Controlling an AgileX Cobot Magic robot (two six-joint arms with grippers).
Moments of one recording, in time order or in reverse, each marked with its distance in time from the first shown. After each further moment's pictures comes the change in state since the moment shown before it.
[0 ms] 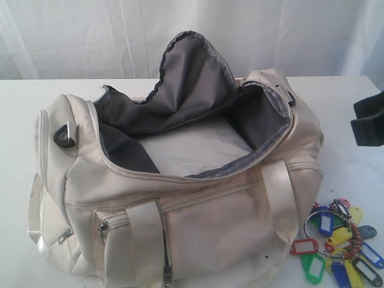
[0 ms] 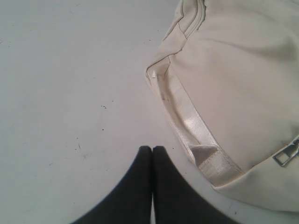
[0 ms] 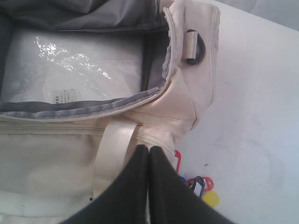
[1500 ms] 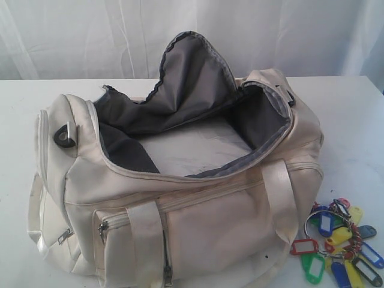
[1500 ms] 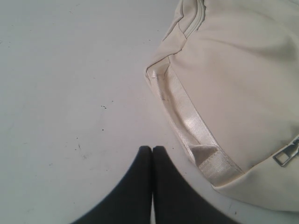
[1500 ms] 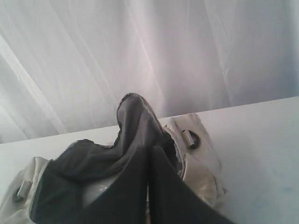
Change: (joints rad) left arm 0.000 0.000 0.000 0.000 0.000 0.000; right arm -0.369 -0.553 0.051 0.375 -0.017 0.139
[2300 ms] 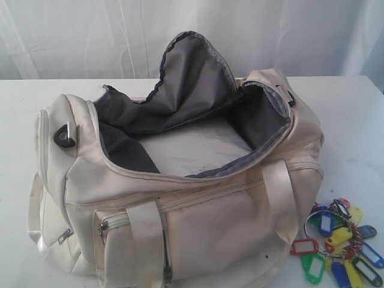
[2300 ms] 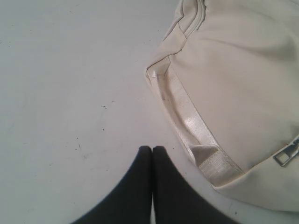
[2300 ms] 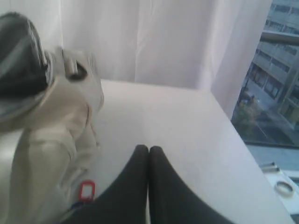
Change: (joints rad) left arm 0.000 0.000 0.000 0.000 0.000 0.000; right arm 0.000 -0.298 0.741 -0.346 -0.472 -0.180
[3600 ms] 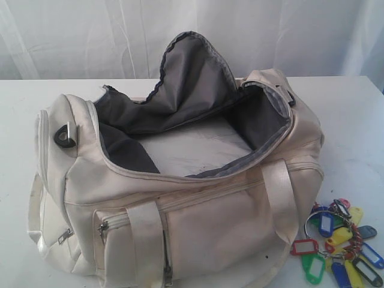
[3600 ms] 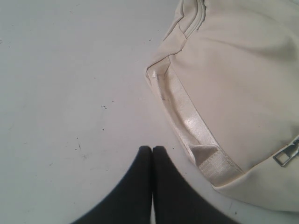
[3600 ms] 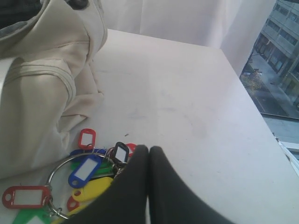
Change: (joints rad) left arm 0.000 0.000 0.000 0.000 0.000 0.000; right arm 0.019 0.000 0.109 -0.055 0.014 0.007
